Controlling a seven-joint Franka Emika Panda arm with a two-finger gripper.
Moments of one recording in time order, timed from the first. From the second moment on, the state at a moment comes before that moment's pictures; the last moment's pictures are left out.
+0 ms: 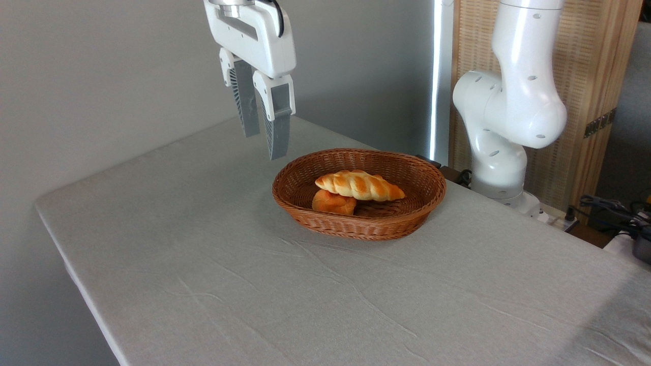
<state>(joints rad) -0.24 -0.16 0.10 -1.73 -0.03 1.63 0.76</state>
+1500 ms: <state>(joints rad) -0.06 -0.01 -0.03 -1.54 0.00 1.54 0.64</state>
